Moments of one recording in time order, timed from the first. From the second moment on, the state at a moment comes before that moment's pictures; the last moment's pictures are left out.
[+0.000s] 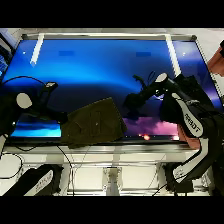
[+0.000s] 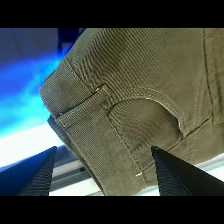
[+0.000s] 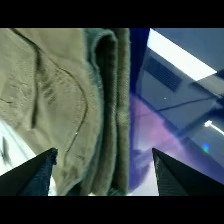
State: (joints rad) left arm -0.06 -0.97 0.86 1.39 -1.30 -1.28; right arm 0.15 -1.81 1.38 -0.75 1.38 1.10
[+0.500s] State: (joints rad) left arm -0.06 -1.01 0.80 1.39 -1.27 -1.26; right arm 0.25 -1.86 1.39 -0.82 1.25 1.08
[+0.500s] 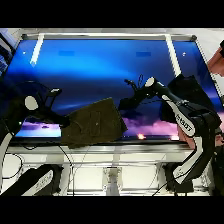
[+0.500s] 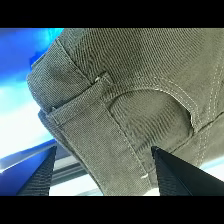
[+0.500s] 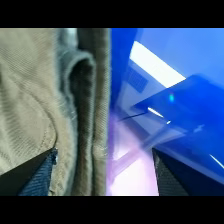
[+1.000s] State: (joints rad) left arm -0.06 -1.01 0.79 1.39 -1.25 -1.26; right arm 0.33 -1.90 1.39 -0.78 1.24 1.08
